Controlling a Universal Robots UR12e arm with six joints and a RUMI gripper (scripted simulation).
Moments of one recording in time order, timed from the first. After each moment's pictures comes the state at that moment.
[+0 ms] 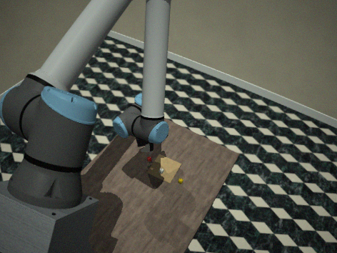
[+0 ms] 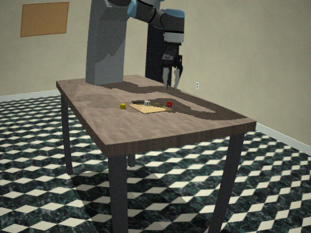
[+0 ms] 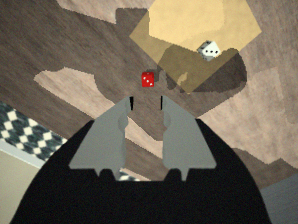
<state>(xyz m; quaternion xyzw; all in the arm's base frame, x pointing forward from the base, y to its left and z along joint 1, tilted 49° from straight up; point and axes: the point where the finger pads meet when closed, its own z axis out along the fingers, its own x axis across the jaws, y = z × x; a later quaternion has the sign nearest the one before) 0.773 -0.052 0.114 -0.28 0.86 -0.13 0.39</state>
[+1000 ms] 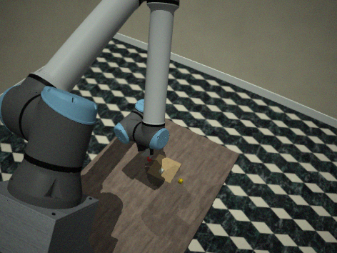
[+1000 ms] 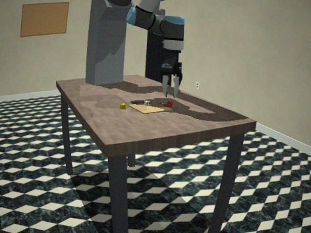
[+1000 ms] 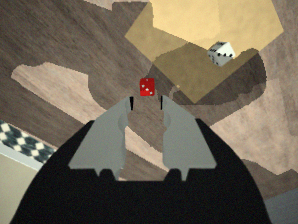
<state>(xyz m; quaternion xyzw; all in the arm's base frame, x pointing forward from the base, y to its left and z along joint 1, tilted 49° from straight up) 0.800 -0.052 0.091 -0.28 0.86 -0.13 0.39</state>
